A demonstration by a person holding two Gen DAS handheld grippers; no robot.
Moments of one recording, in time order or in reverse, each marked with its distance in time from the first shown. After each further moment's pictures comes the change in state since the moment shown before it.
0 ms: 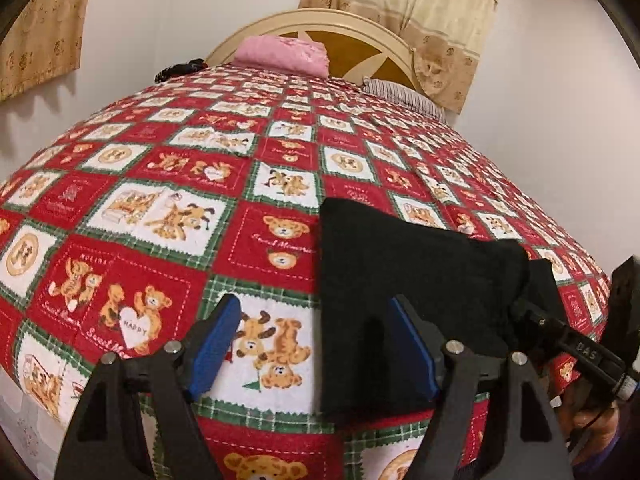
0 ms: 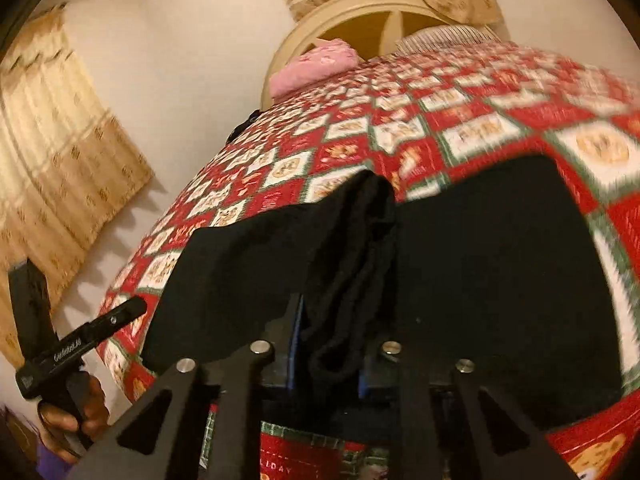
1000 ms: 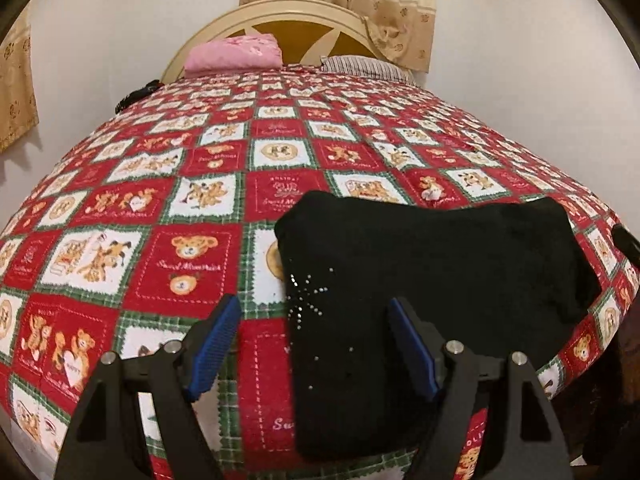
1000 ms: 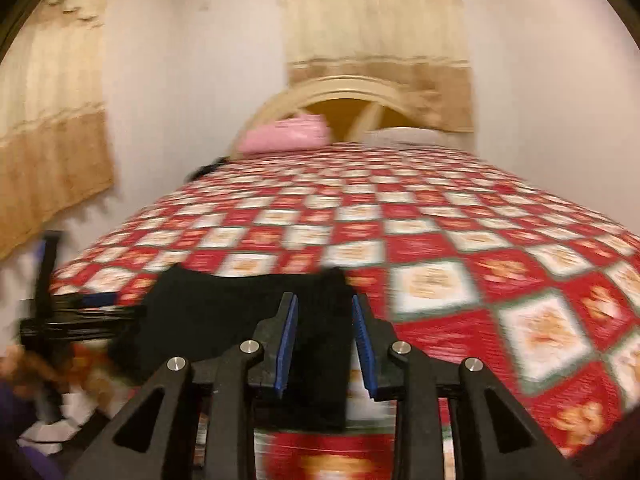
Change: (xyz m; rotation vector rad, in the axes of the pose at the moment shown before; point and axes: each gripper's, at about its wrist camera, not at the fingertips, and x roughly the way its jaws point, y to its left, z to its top) left arm 0.032 -0.073 0.001 0.193 0.057 0.013; right arm -0.099 -0.029 0.015 -0.169 -0.193 -0.114
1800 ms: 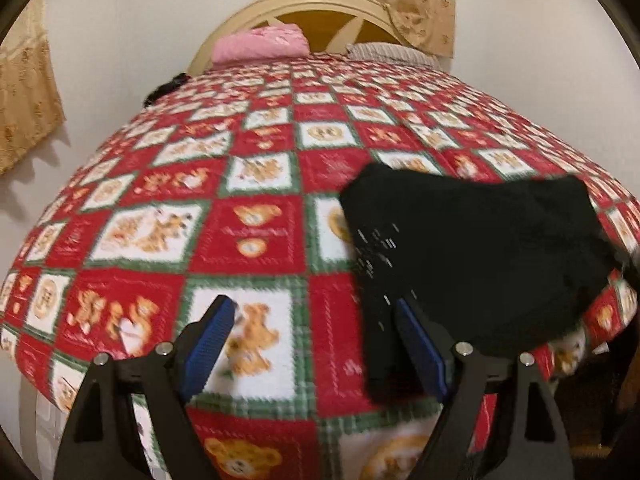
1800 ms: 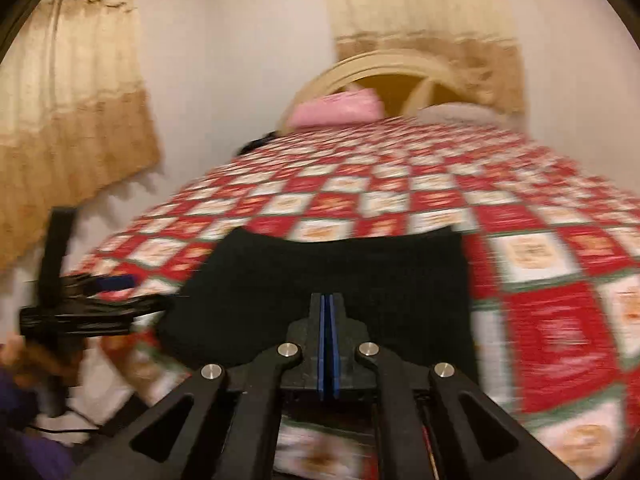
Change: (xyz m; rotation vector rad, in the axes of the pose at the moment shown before) left arm -0.019 0.025 -0.011 0.008 0.037 0.138; right arm 0.047 0.039 -0.021 -0.006 0.088 0.117
